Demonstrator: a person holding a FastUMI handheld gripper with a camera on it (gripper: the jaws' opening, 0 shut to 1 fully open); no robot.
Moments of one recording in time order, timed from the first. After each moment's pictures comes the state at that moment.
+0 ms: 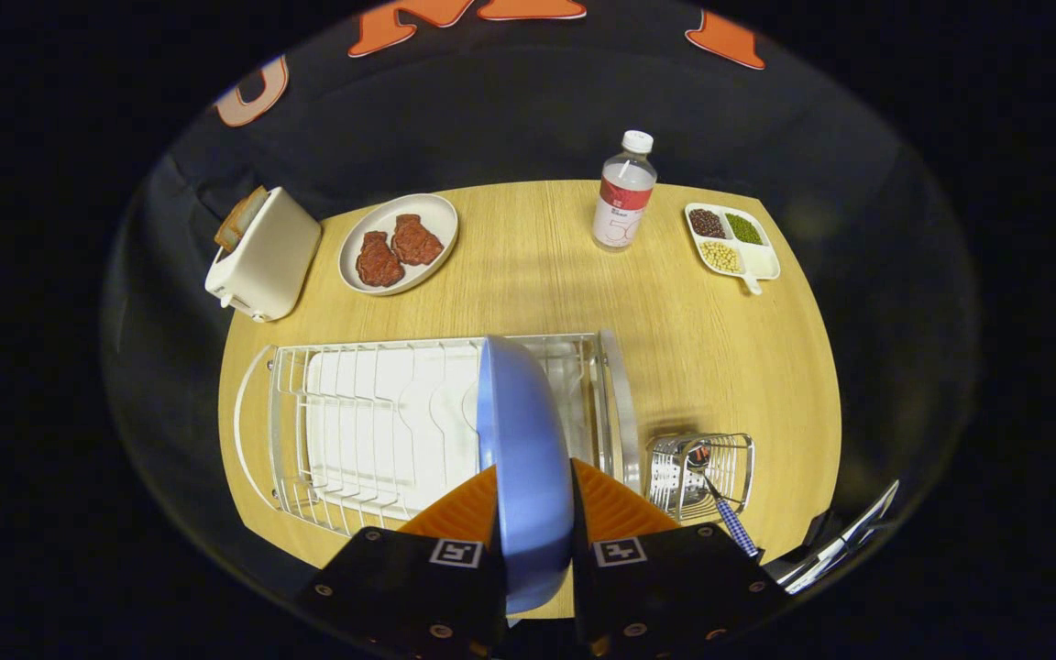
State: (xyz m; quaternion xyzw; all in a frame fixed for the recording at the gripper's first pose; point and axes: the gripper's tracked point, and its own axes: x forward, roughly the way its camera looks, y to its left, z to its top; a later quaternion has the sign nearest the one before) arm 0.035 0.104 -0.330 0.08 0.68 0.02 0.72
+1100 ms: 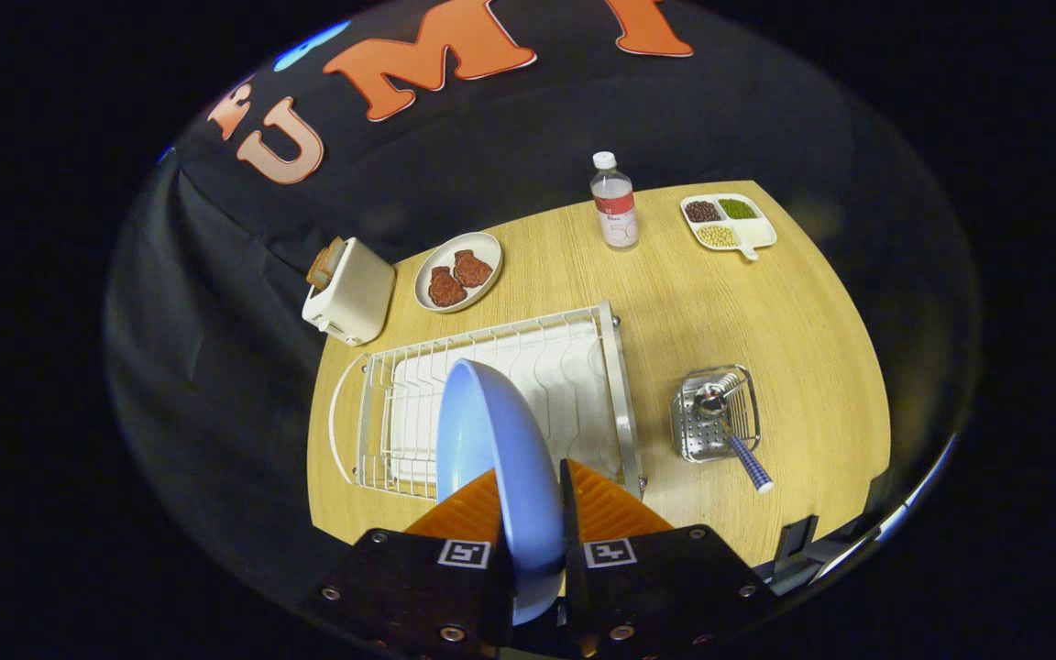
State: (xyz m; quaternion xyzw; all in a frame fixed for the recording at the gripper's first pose) arm -0.039 0.079 -0.254 0.23 0.62 0.08 0.74
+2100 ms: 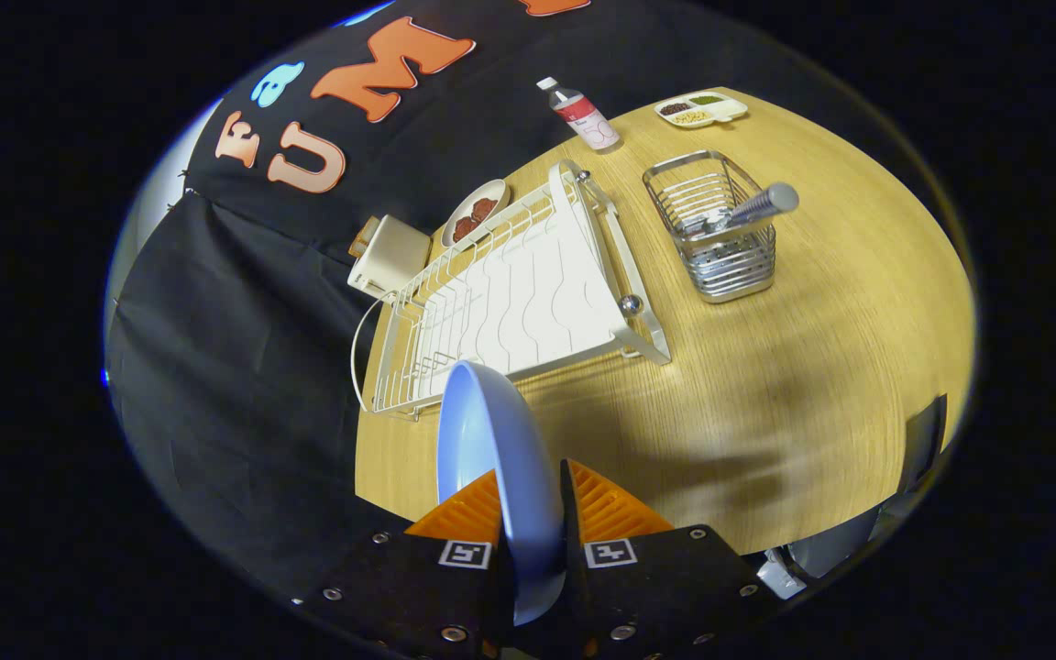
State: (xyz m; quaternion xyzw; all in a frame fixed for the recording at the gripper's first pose) arm -0.189 0.101 -0.337 0.37 0.59 0.14 0.71
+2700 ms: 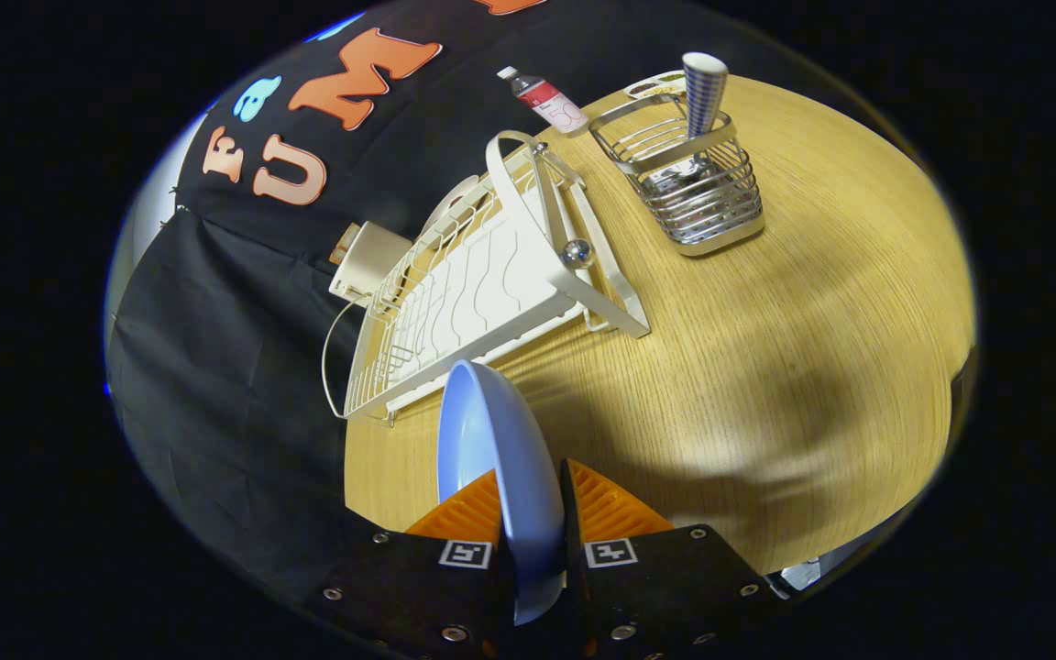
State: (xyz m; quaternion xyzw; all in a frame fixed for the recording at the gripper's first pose) arm -0.205 0.116 -0.395 0.39 0.57 0.12 0.71
